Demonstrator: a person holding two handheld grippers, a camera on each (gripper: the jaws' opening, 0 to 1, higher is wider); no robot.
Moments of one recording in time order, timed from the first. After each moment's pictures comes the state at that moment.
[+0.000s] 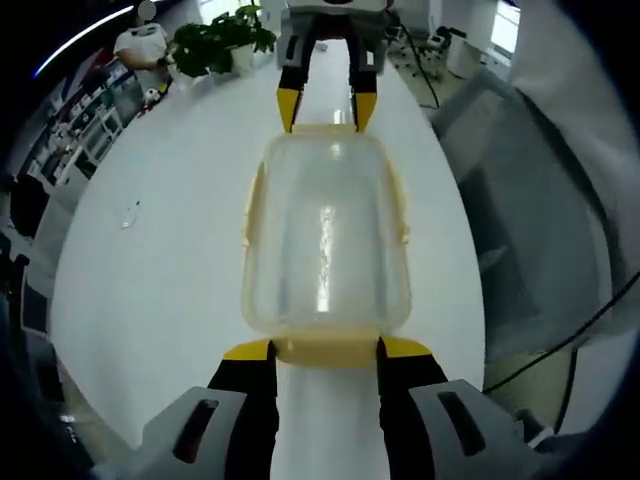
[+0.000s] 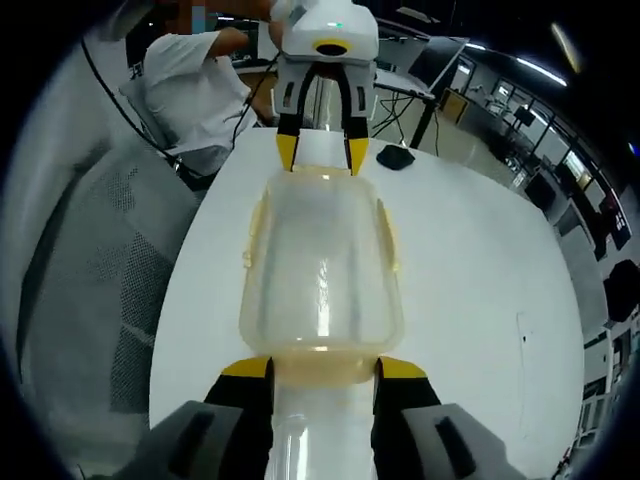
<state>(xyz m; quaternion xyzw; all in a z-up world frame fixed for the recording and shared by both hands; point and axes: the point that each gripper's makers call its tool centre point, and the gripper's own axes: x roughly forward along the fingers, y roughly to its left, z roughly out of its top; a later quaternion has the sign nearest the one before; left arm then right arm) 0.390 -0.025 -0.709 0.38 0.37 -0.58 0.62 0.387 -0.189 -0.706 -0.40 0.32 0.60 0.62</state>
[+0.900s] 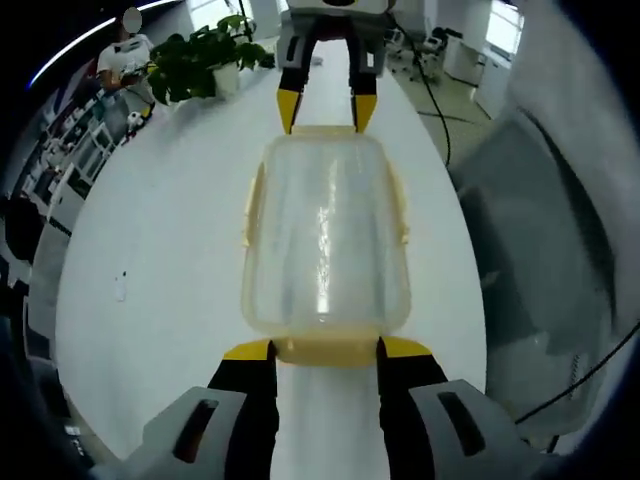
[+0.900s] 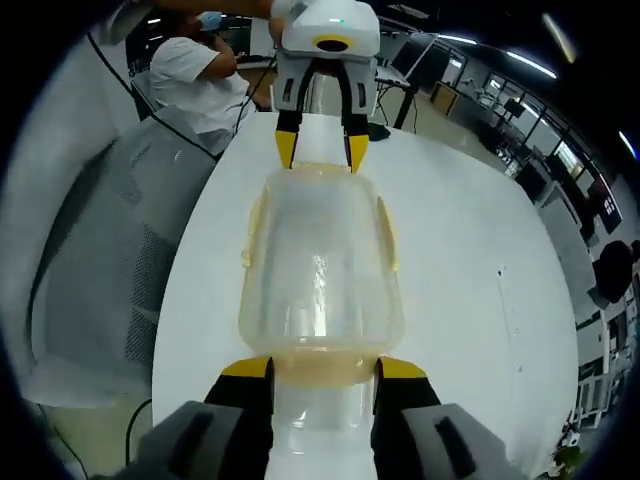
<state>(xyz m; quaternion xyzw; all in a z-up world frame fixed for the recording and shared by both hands) 0.403 -0.156 -0.698 0.39 0.36 -0.59 0.61 0.394 -0.319 -0.695 -0.40 0.33 0.58 0.63</state>
